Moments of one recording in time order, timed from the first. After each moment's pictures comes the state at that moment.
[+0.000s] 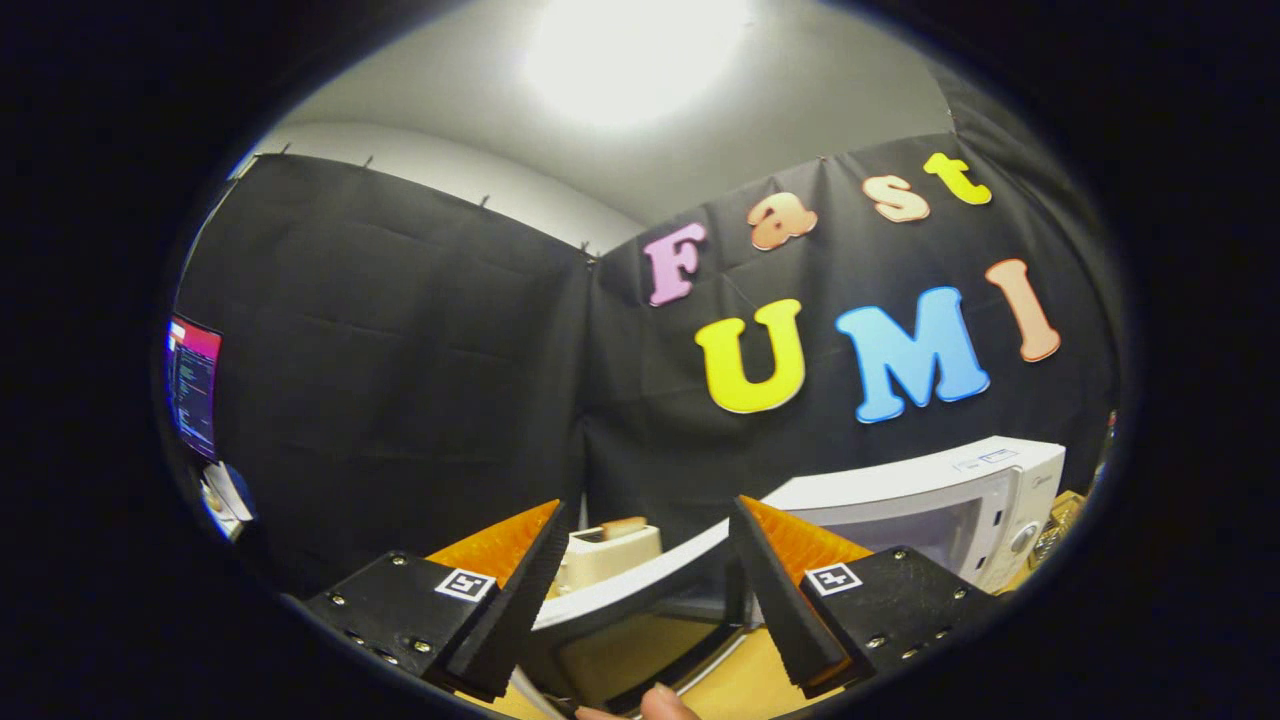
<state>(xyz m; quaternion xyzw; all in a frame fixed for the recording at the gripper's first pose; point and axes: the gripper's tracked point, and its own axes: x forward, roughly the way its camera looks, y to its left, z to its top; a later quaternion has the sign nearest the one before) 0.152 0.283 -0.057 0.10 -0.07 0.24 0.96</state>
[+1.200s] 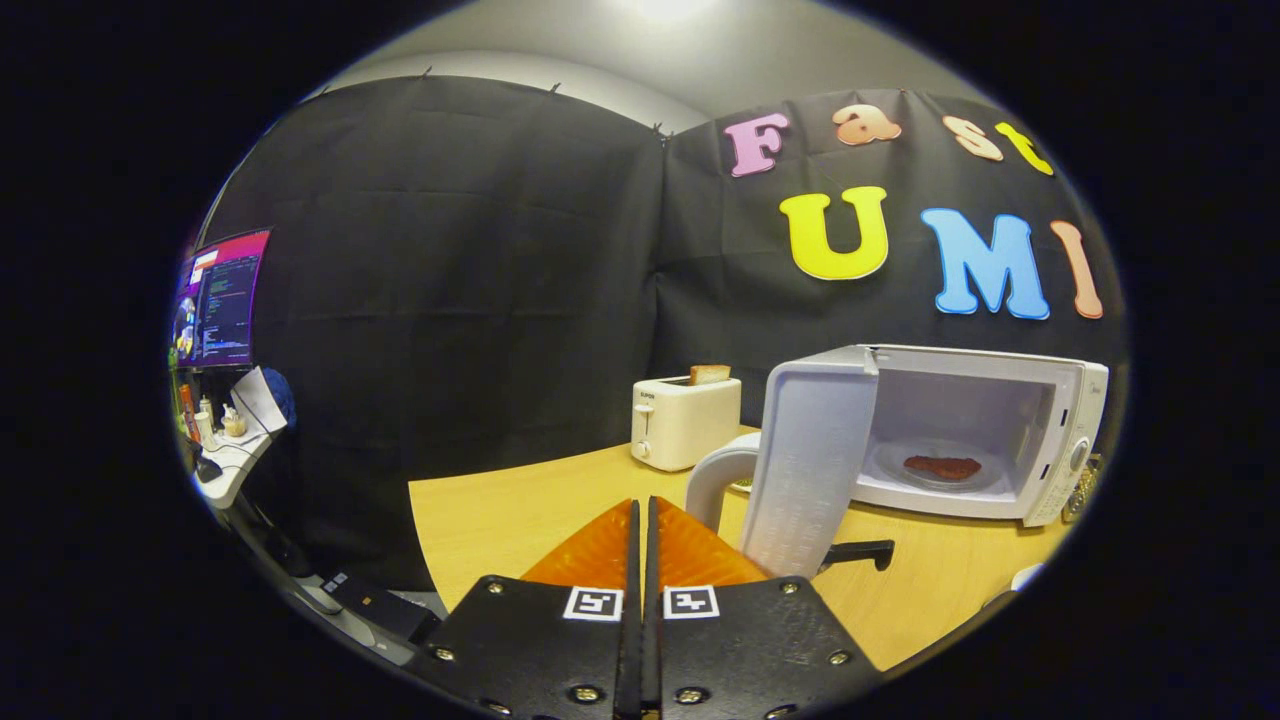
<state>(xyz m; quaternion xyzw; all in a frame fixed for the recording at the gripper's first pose) 0.093 0.343 -0.201 0.01 0.11 0.29 0.95</state>
